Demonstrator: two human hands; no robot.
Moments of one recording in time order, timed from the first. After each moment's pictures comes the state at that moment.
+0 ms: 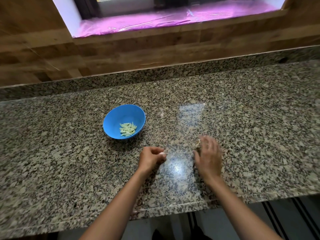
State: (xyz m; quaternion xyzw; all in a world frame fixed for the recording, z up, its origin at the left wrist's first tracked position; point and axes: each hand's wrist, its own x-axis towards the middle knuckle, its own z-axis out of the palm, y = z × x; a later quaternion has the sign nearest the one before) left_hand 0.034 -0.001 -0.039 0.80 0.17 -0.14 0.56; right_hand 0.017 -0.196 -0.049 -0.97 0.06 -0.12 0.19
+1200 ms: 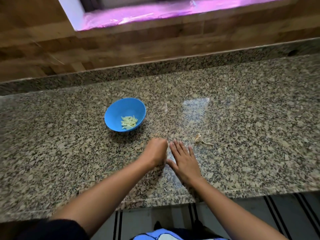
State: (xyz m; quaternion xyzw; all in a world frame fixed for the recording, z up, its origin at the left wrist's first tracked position) left_hand 0.029 -0.024 -0.014 0.97 -0.06 -0.16 0.18; right_hand -0.006 -0.160 -0.078 -0.96 -0.16 0.11 0.19
